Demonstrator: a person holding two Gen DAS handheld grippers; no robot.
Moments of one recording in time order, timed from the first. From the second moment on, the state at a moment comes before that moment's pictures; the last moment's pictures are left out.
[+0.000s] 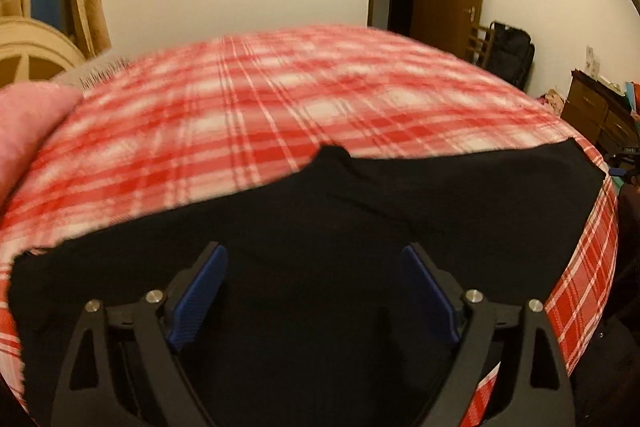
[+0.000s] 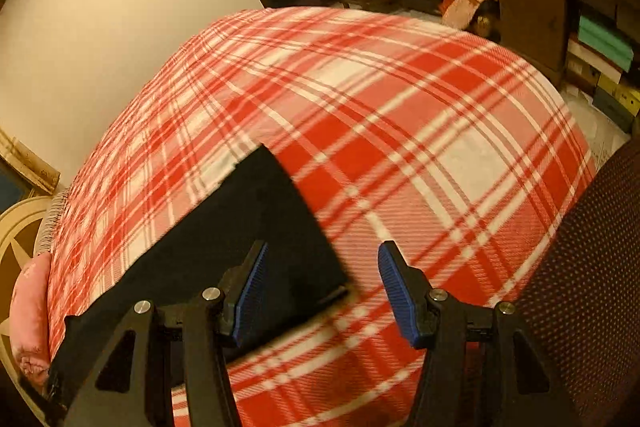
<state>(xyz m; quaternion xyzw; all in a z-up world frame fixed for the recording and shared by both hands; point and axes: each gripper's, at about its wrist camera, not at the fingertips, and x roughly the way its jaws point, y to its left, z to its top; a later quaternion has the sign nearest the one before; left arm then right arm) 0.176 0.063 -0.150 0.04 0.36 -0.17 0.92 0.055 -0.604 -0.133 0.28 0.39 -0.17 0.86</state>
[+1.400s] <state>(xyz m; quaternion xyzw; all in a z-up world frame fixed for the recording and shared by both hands) 0.195 0.023 -0.173 0.07 0.44 -0.12 0.89 0.065 -0.608 -0.169 0.36 0.39 -0.10 0.84</state>
